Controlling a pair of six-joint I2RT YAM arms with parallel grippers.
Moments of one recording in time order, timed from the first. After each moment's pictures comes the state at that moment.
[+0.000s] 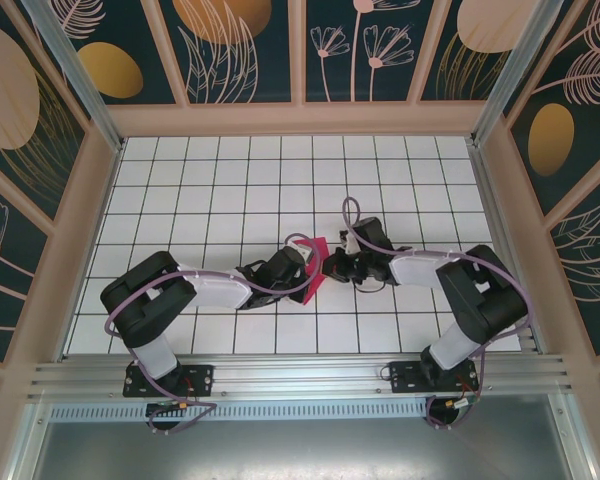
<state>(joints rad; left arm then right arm) -0.93 1.73 0.73 0.15 -0.02 -0.49 0.53 1.58 0.63 0.07 -0.55 0.81</state>
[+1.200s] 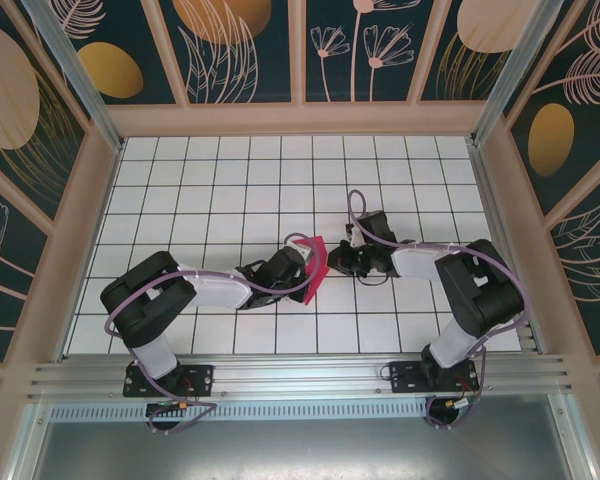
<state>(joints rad) -0.93 1.73 0.73 0.15 -0.03 -0.51 0.48 1.64 0.68 0.03 -0.54 0.77</state>
